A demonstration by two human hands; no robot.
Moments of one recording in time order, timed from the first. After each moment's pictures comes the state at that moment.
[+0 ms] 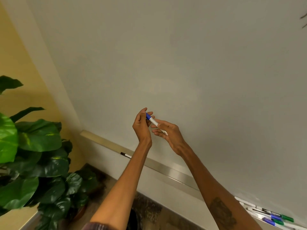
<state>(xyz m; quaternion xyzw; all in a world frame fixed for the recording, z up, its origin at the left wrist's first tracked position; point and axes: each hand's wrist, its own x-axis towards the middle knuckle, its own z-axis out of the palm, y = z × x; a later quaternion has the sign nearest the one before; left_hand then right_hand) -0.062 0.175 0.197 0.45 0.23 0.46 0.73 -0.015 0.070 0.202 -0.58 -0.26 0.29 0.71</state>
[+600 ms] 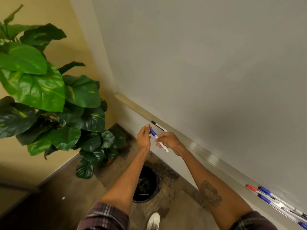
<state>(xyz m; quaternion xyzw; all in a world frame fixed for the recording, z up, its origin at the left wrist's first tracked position) -0.189 0.259 0.006 0.48 0.49 0.33 0.65 -0.095 0.169 0.032 -0.72 -0.20 0.47 0.46</state>
